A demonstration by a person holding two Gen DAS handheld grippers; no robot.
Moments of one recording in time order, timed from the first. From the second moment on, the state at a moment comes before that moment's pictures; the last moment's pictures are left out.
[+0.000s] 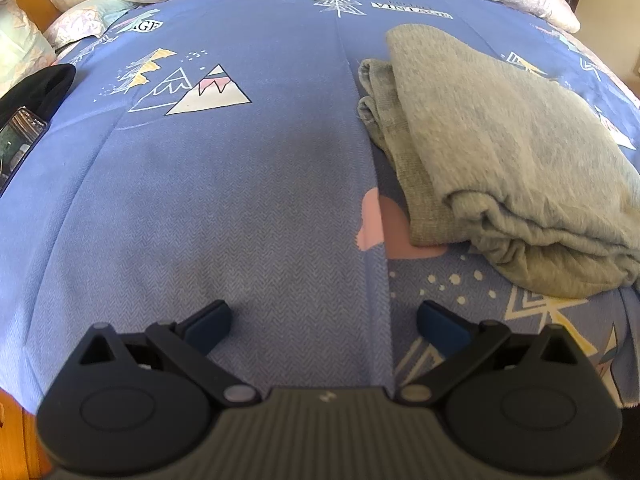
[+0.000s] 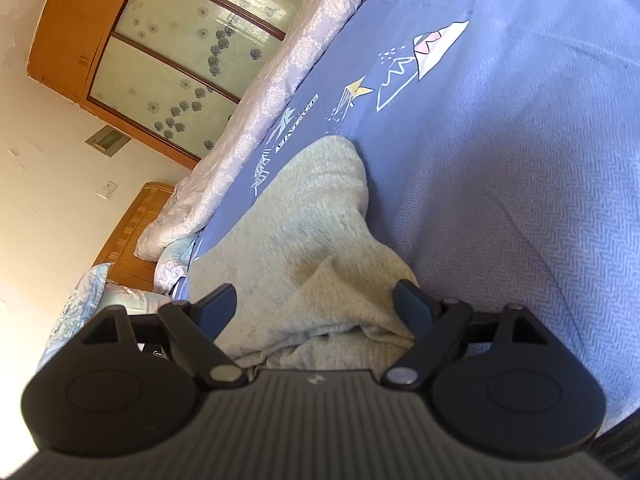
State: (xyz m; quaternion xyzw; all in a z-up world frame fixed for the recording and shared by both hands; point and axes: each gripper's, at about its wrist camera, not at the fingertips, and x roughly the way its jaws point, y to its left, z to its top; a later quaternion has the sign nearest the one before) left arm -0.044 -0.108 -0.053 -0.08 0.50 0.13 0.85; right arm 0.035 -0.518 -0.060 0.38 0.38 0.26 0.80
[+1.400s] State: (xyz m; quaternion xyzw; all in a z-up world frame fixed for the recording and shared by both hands) left arm 0.055 -0.090 -0.054 -0.15 0.49 -0.01 0.86; right arm 0.060 -0.511 -0.045 0.25 0.40 0.25 0.85
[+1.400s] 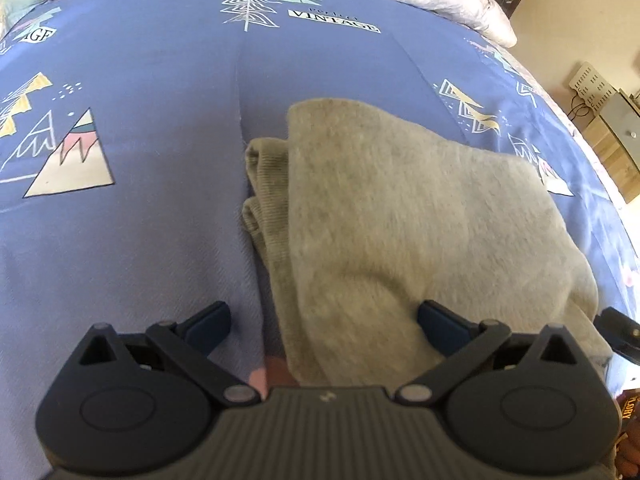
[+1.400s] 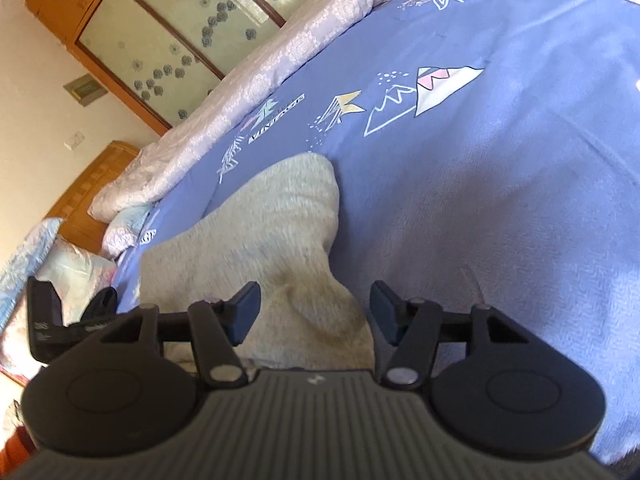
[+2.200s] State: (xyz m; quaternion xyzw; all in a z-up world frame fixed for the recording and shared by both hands) left arm 0.011 -0.073 -0.035 -0.12 0.44 -0.01 0.89; right arm 0.068 -0.510 -0.054 0.24 0.42 0.23 0.84
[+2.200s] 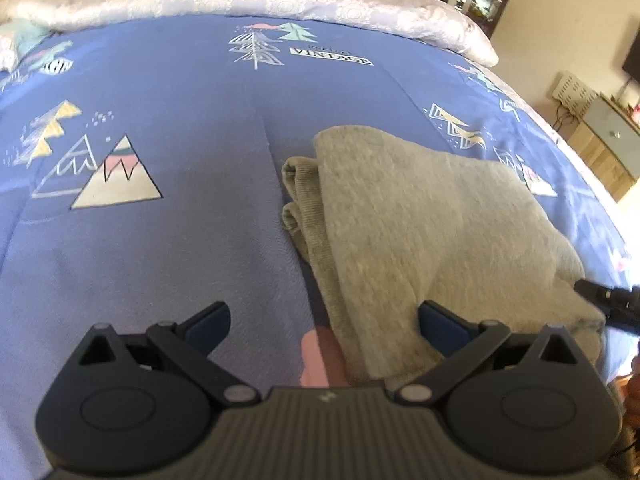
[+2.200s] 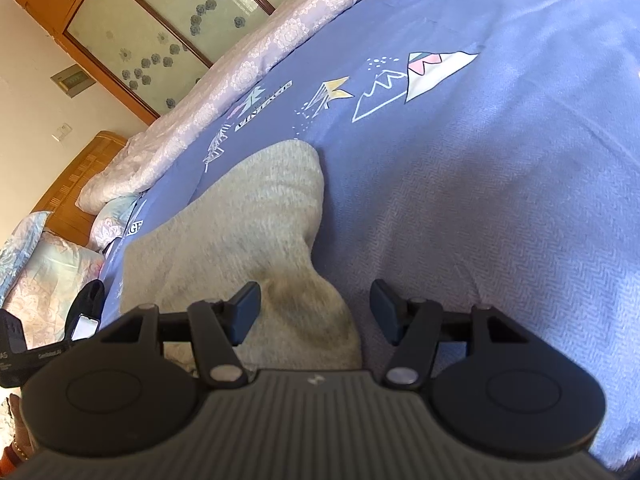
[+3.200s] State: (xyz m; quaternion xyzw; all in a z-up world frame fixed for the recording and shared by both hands) left arm 0.037 -0.091 -0.042 -0.18 0.44 -0.14 0.87; right arm 0.068 -0.499 -0.052 0.22 0.42 0.22 0.85
